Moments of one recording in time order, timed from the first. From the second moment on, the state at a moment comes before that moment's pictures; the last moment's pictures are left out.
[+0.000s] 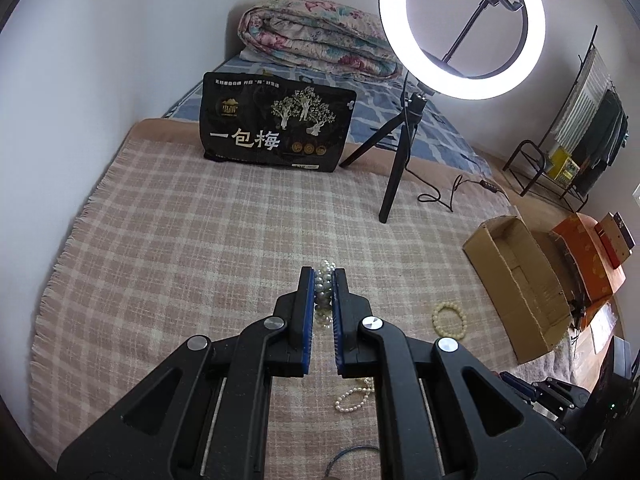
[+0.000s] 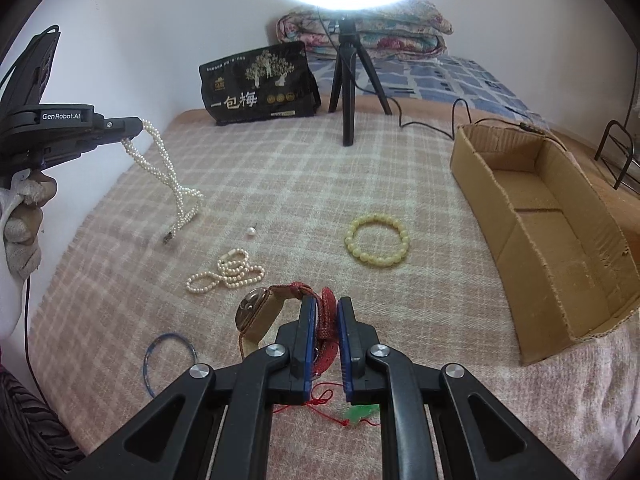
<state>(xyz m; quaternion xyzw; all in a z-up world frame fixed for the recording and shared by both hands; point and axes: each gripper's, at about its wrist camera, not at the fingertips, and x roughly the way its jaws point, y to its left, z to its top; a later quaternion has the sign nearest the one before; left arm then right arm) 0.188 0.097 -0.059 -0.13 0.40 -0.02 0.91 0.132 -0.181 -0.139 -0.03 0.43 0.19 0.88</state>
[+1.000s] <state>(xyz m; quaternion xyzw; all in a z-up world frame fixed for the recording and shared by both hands) 0.188 -0.034 0.024 -0.11 0.32 -0.15 0.93 0.118 -0.297 -0.080 0.02 0.36 0.10 0.93</state>
